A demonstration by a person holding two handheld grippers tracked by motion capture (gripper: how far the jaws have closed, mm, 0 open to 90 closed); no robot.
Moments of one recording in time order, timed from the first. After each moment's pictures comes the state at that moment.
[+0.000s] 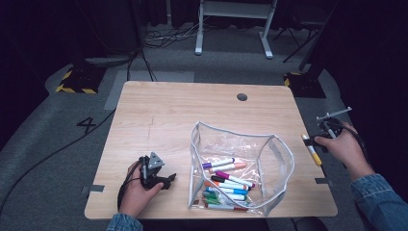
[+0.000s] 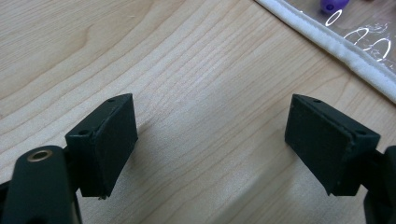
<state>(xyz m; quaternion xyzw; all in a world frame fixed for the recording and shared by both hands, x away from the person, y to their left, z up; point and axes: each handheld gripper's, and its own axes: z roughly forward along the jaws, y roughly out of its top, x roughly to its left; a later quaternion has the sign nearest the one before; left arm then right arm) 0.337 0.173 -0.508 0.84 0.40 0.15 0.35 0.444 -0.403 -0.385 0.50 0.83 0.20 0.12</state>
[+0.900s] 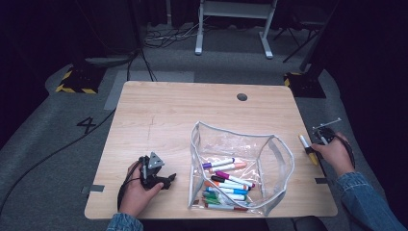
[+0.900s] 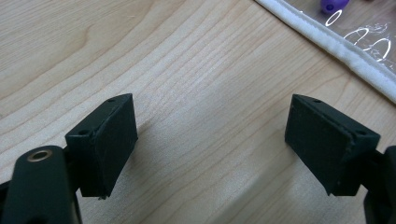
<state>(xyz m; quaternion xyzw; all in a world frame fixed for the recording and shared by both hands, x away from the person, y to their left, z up) 0.337 0.173 -0.508 0.84 0.40 0.15 0.35 0.472 -0.436 -0.466 0.56 0.81 0.14 0.11</state>
